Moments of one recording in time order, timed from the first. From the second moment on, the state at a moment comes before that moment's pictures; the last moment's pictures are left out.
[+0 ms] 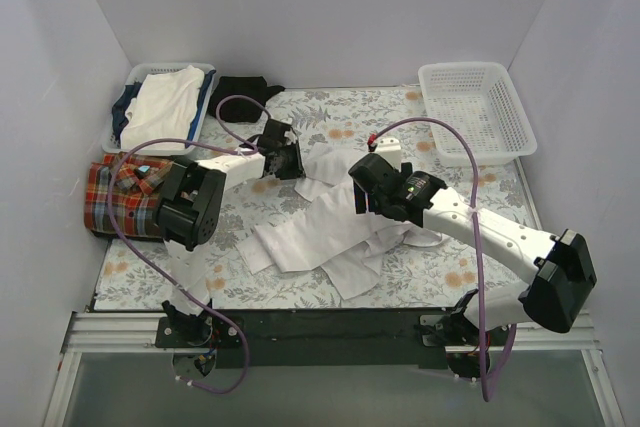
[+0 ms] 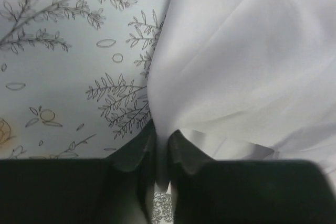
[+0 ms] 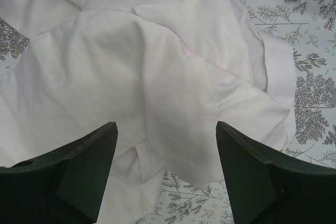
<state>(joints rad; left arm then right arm) -0.42 1.99 1.28 -0.16 0.13 -0.50 0.88 1.36 1.13 -0.77 0.55 0.60</state>
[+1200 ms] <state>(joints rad) -0.26 1.68 1.06 -0.45 -0.16 -0.48 1.25 1.91 1.52 -0.57 0.09 0.04</state>
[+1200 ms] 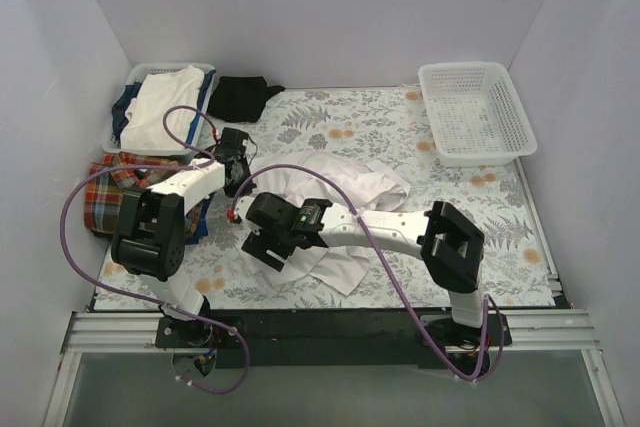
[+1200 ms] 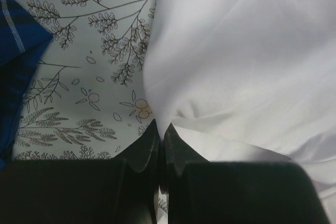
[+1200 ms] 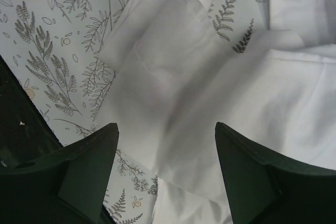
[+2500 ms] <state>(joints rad) -0.15 1.84 1.21 -0.45 0.06 -0.52 1.01 1.47 1.41 -0.59 0.43 0.01</state>
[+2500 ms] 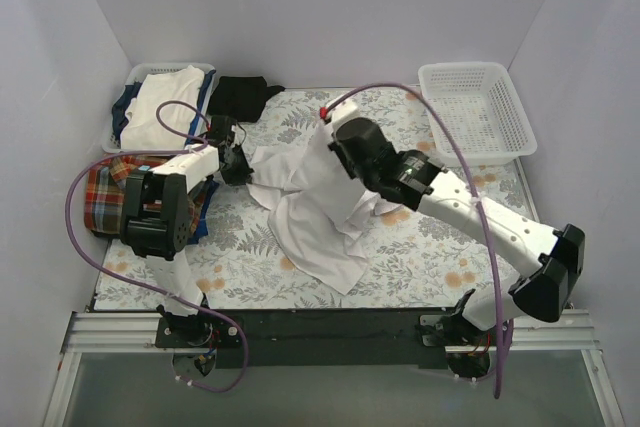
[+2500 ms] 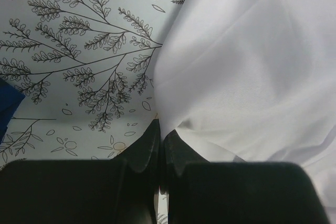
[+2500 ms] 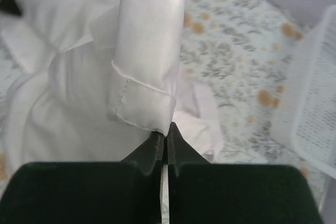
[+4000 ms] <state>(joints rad) -0.16 2.01 2.03 -0.46 0.22 -0.47 0.86 0.83 1.39 -0.33 0.97 -0.07</state>
